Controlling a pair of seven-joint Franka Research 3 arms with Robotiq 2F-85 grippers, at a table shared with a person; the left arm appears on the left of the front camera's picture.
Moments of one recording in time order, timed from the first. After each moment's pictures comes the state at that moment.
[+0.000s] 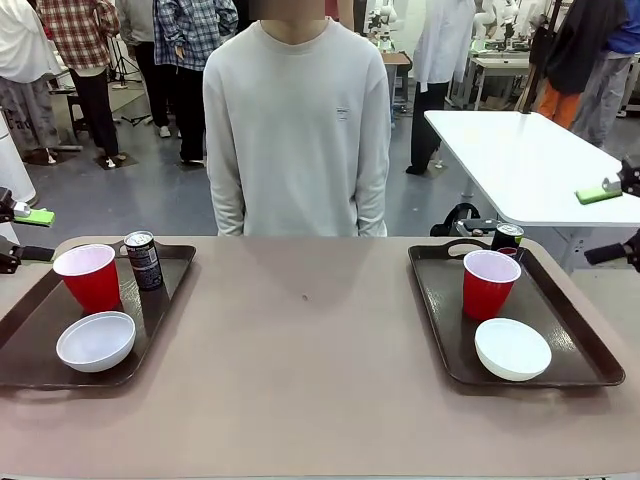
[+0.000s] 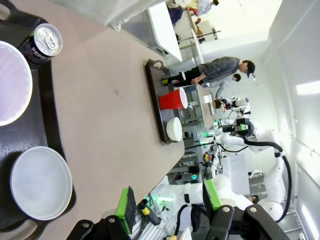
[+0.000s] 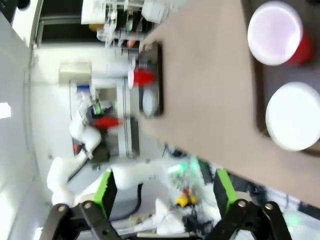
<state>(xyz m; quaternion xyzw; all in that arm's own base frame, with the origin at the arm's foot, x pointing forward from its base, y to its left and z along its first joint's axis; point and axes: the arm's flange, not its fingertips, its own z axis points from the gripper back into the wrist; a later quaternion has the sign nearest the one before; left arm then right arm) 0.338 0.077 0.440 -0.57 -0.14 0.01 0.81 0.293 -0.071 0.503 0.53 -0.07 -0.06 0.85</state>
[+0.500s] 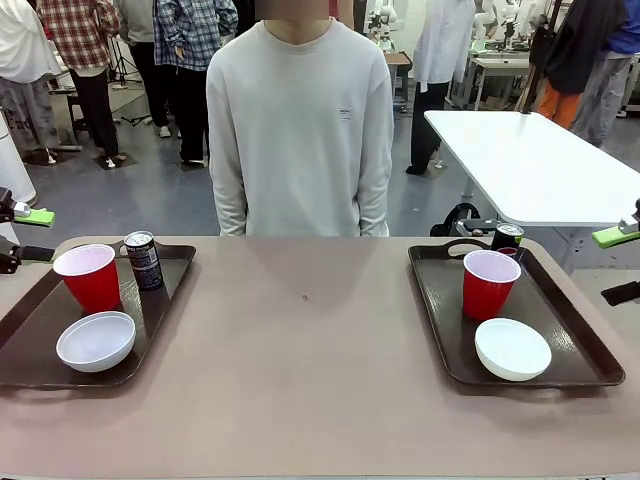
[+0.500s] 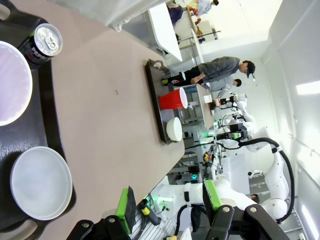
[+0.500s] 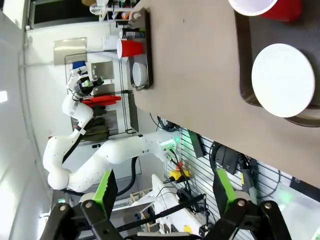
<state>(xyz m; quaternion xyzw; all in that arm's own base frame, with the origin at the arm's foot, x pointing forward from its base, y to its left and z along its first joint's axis) 0.338 0.077 0.440 -0.57 -0.14 0.01 0.81 0.278 -0.088 0.474 0.52 -0.02 -0.04 0.86</state>
